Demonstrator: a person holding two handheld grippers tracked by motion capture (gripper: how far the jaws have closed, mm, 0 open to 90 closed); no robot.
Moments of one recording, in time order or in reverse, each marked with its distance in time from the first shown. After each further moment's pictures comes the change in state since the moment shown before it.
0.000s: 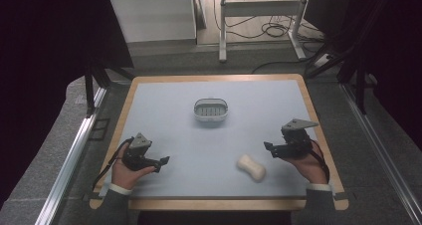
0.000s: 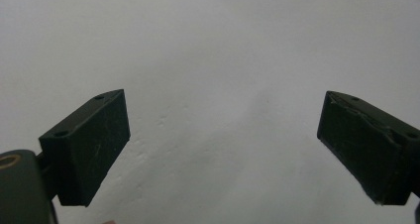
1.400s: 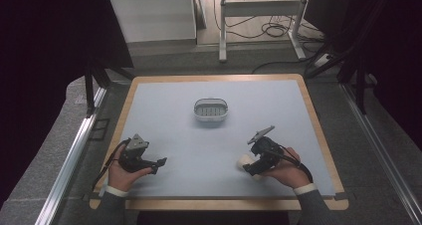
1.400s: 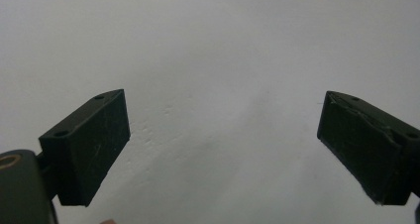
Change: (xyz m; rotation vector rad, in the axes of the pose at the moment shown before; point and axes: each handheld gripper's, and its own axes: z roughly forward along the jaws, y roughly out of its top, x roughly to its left) left arm 0.000 -0.004 -0.010 0.006 0.011 0.008; right arm 0.072 0.016 0.032 0.366 0.158 -0.138
